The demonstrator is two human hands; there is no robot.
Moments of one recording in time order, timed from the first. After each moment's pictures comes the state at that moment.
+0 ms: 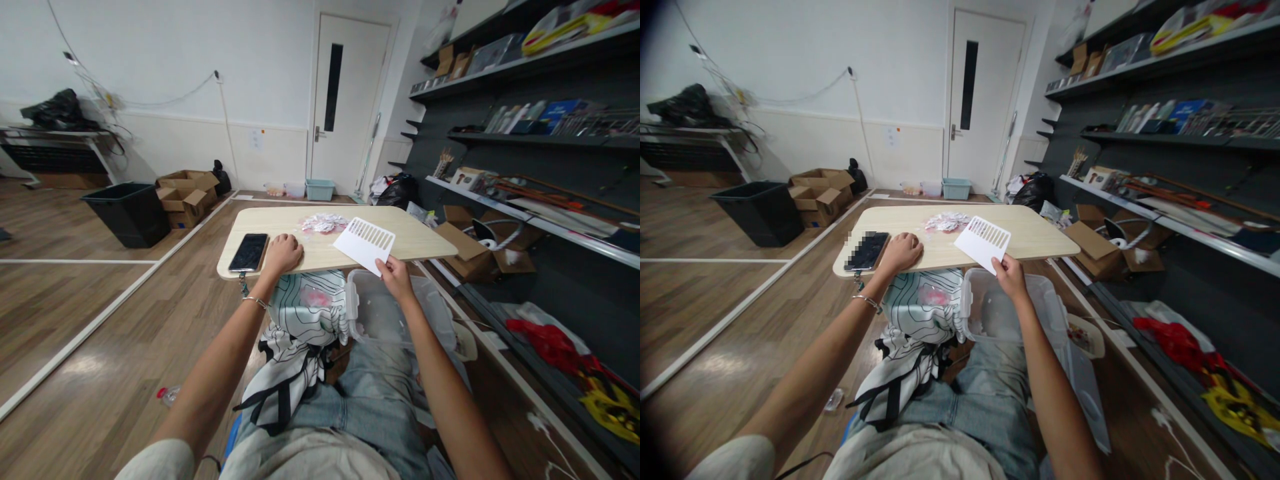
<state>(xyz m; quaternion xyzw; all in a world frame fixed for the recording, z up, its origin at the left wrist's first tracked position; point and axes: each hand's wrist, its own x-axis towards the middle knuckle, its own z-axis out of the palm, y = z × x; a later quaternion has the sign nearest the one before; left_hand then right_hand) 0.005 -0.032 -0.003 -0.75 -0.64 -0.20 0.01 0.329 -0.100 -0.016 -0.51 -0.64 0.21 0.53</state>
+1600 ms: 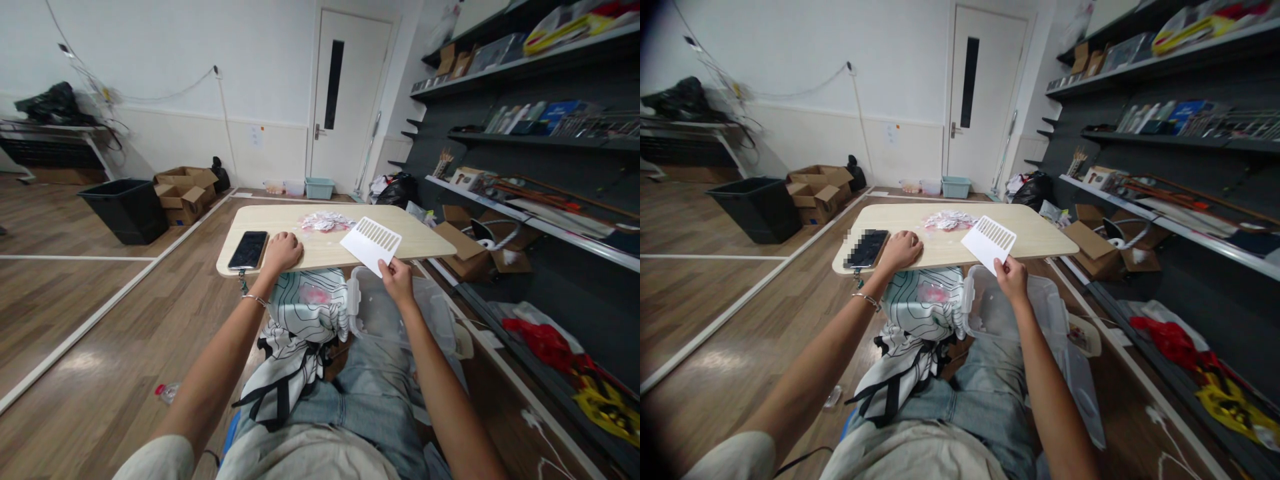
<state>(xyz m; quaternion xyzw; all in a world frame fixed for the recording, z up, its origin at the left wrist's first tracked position) 0.005 -0.033 -0.004 -0.75 -0.63 -0.20 0.01 0.339 -0.103 -0.030 -0.55 -0.65 0.06 0.53</state>
